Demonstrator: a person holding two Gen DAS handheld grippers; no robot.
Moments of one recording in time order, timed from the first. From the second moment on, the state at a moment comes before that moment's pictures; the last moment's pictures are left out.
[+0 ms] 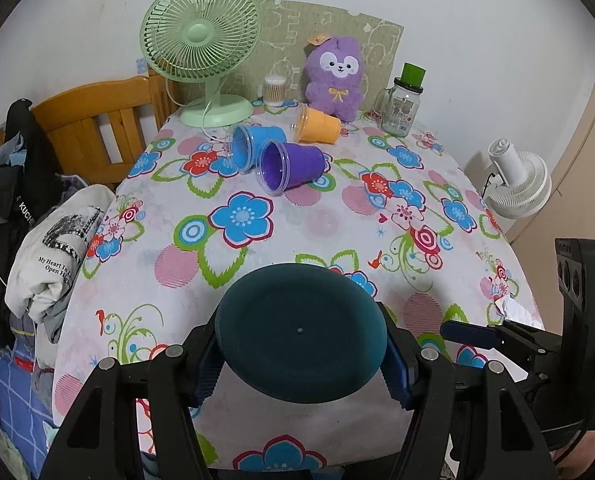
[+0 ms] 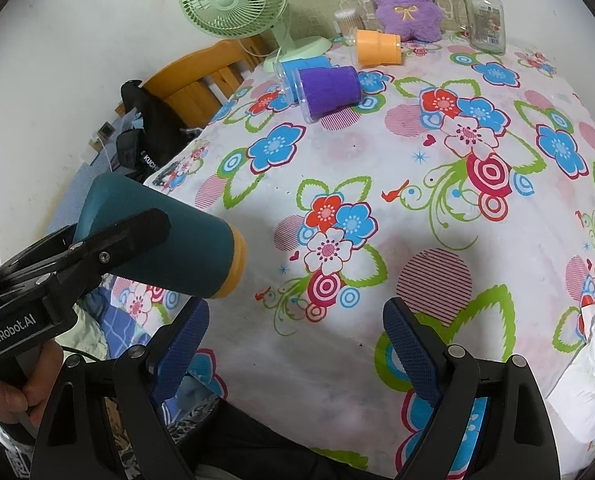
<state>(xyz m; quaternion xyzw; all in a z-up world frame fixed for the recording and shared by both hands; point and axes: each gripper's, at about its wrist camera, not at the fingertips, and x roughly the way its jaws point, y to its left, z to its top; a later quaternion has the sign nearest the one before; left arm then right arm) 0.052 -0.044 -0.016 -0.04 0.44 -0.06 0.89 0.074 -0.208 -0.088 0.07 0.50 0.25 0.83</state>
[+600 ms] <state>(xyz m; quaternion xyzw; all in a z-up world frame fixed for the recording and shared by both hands) 0.064 -0.040 -0.051 -0.06 0.49 -0.06 0.87 0.077 -0.215 -0.098 0.08 0.51 0.24 0.82</state>
